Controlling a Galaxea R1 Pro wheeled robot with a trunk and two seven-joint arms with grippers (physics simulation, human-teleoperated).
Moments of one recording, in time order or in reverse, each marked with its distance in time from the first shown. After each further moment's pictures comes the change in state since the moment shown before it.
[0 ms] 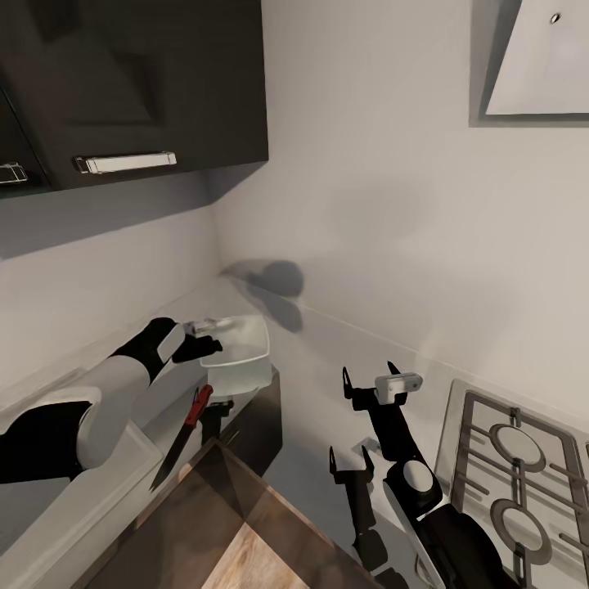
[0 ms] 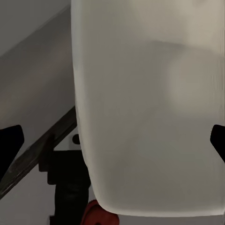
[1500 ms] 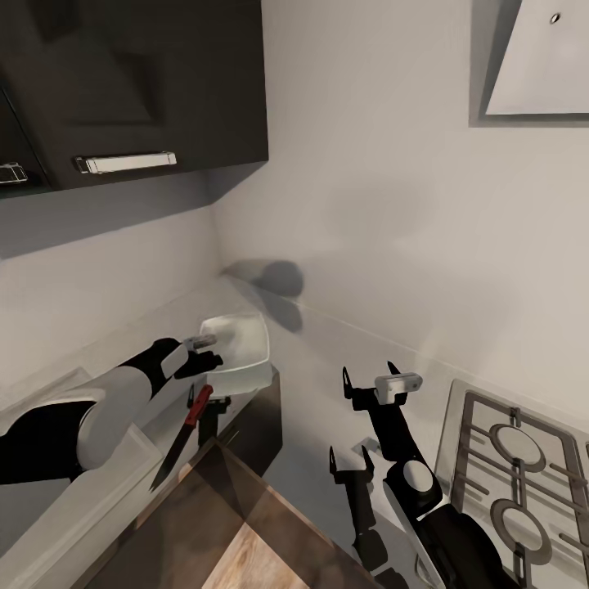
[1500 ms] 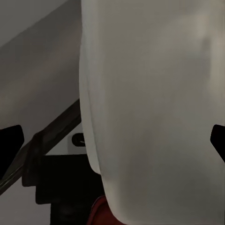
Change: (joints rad) left arm 0.004 0.000 0.000 0.176 0.001 -0.185 -0.010; right arm 0.000 0.000 0.000 0.000 0.000 0.000 0.000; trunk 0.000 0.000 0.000
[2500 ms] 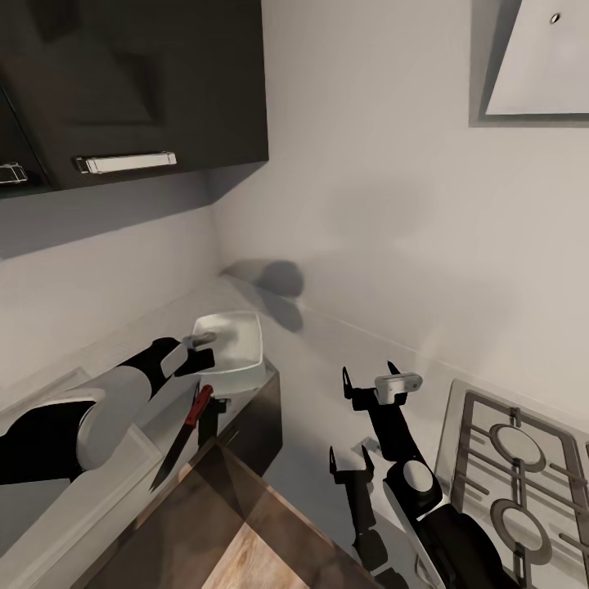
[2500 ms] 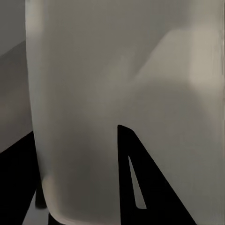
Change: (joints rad) left arm 0.001 0.001 0.002 -0.010 0.002 -0.026 -0.004; right arm 0.000 0.000 0.000 0.000 0.000 0.000 0.000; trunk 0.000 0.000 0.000
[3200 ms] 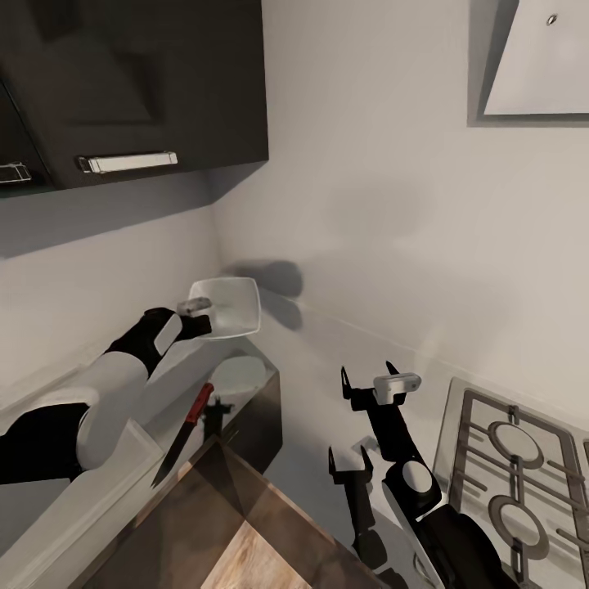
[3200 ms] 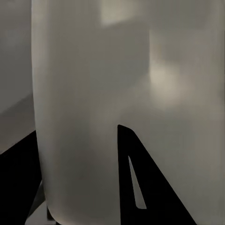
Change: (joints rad) left arm -0.001 0.000 0.002 -0.270 -0.006 0.081 0.007; right arm 0.000 0.000 0.007 -0.001 0.000 -0.004 0.002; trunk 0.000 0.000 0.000
